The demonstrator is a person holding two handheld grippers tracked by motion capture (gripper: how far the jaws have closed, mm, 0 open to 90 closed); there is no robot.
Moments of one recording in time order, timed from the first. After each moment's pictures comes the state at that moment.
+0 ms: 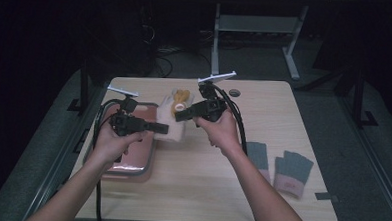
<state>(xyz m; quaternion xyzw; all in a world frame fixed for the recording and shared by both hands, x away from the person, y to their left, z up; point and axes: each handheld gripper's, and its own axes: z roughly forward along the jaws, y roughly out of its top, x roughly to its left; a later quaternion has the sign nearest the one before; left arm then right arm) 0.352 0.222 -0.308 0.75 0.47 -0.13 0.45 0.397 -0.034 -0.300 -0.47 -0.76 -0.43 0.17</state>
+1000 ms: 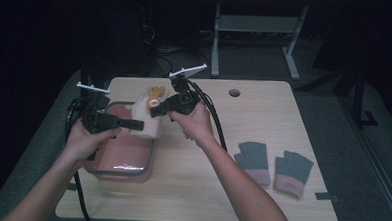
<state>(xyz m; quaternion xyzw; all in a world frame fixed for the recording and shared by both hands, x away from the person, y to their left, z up) 0.349 0.283 -0.299 0.74 0.49 -0.11 0.45 0.412 0.030 -0.293 -0.43 -0.77 -0.42 0.19</state>
